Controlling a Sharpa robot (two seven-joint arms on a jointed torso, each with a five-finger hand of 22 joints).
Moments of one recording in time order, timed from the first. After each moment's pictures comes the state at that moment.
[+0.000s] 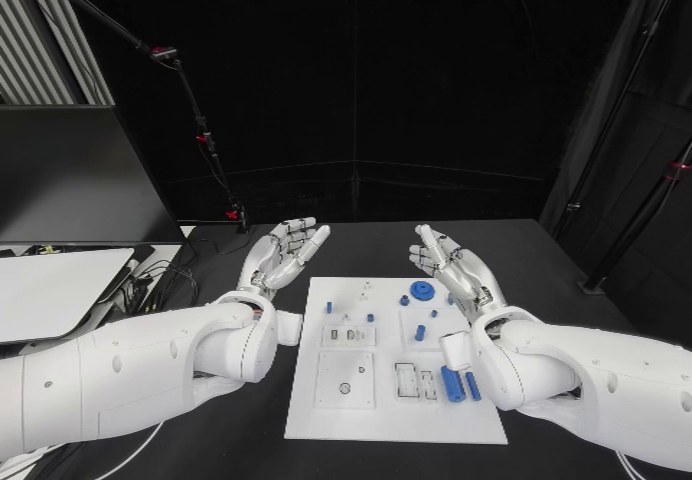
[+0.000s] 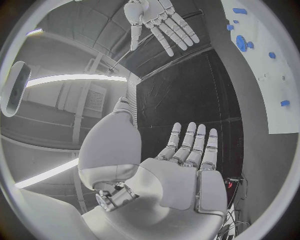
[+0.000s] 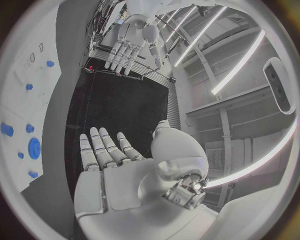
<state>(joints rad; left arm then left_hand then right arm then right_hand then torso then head) 1.19 -0.77 -0.17 1.56 -0.01 -0.70 0.65 1.05 -0.22 -0.17 0.30 0.22 0.19 0.14 0.72 0.12 0.24 0.26 0.66 0.07 0.10 0.24 0.78 0.06 0.05 0.24 0.23 0.16 0.13 1.11 -0.83 -0.10 1.70 -0.22 -0.71 0.51 0.80 0.20 -0.30 0.29 0.05 0.11 0.13 0.28 0.09 0.24 0.29 0.35 0.10 0.21 0.27 0.42 0.11 0.06 0.21 0.28 0.05 0.04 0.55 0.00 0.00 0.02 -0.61</state>
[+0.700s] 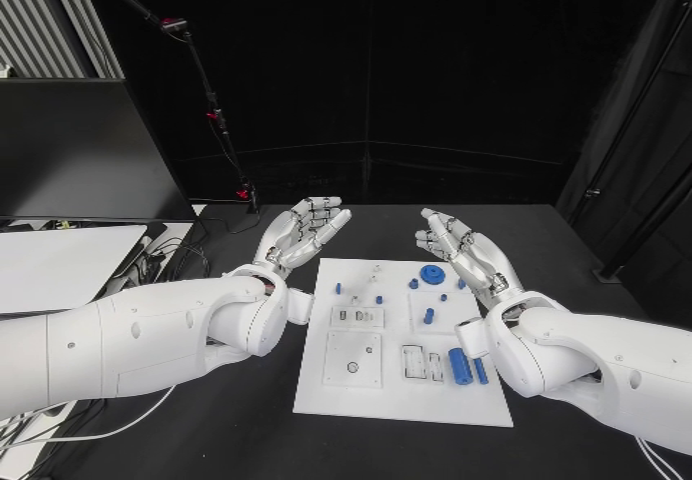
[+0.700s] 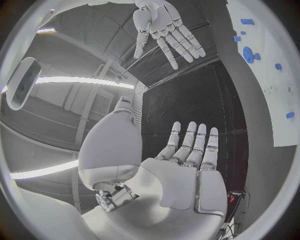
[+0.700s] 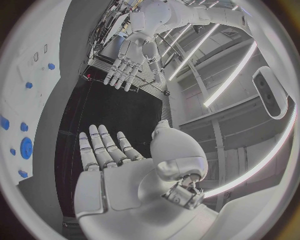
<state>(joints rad) 1.24 -0.75 -0.23 1.53 -0.03 -0.58 0.68 1.06 -0.20 -0.15 0.30 0.21 0.21 0.14 0.74 0.11 0.25 0.27 0.68 0.07 0.11 0.26 0.78 0.06 0.06 0.25 0.26 0.17 0.13 1.11 -0.86 -0.11 1.69 -0.36 -0.65 0.49 0.81 0.22 -0.32 0.29 0.05 0.11 0.13 0.30 0.09 0.28 0.30 0.41 0.11 0.24 0.28 0.48 0.12 0.06 0.24 0.29 0.06 0.05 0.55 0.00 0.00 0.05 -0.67</state>
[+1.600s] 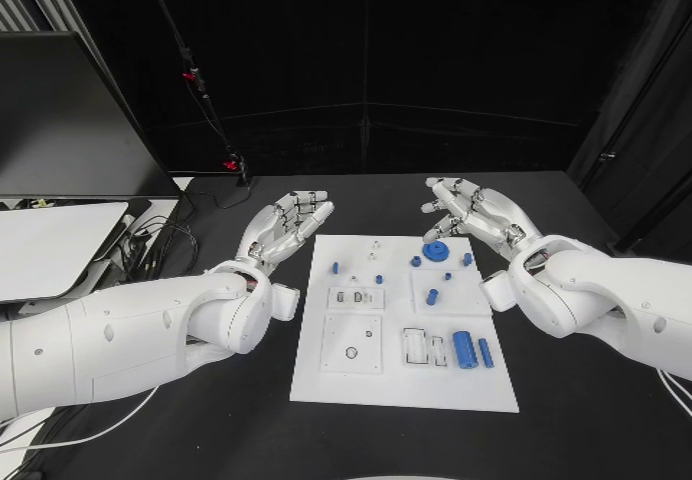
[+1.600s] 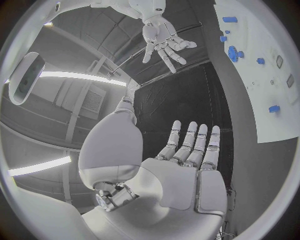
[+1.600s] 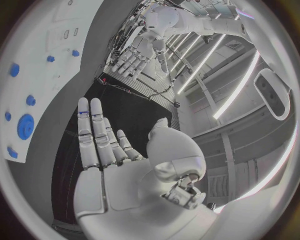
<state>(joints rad) 1.24 -0.77 -0.23 1.55 -0.04 -0.55 0.68 1.07 -0.17 -0.13 0.30 0.21 0.25 0.14 0.74 0.08 0.26 0.27 0.68 0.07 0.11 0.27 0.78 0.06 0.07 0.27 0.29 0.20 0.15 1.26 -0.95 -0.10 1.62 -0.55 -0.46 0.32 0.91 0.25 -0.39 0.29 0.05 0.10 0.13 0.45 0.10 0.44 0.23 0.52 0.08 0.95 0.15 0.65 0.12 0.17 0.92 0.24 0.37 0.19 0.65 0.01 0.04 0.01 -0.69</state>
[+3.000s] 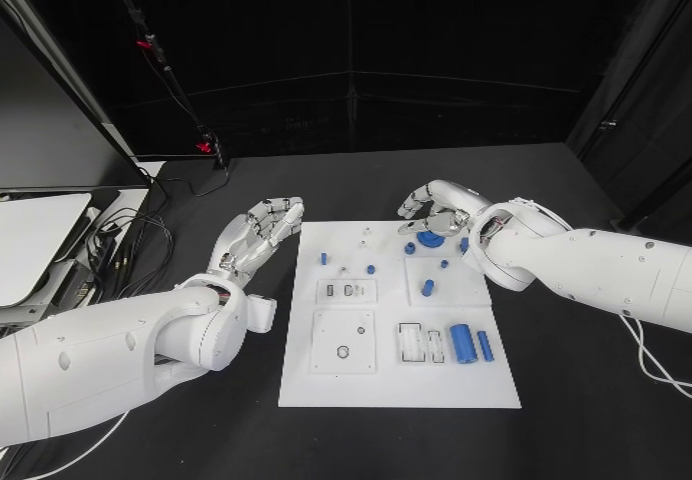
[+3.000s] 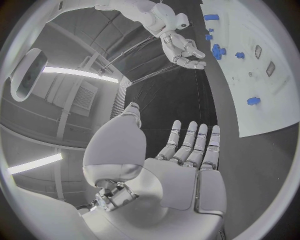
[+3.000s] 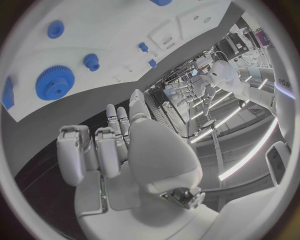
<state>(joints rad) 1.25 -0.78 -0.23 1.56 -0.04 -0.53 0.68 1.07 -0.08 -0.07 0.30 0.20 0.27 0.14 0.73 0.07 0.26 0.27 0.68 0.07 0.12 0.27 0.78 0.06 0.07 0.28 0.29 0.21 0.15 1.30 -0.79 -0.10 1.36 -1.21 -0.43 0.00 1.56 0.13 -0.28 0.12 0.05 0.78 0.18 0.34 0.06 0.86 0.12 0.35 0.06 1.47 0.05 1.54 1.31 0.02 1.46 0.15 1.55 1.31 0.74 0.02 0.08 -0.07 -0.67</state>
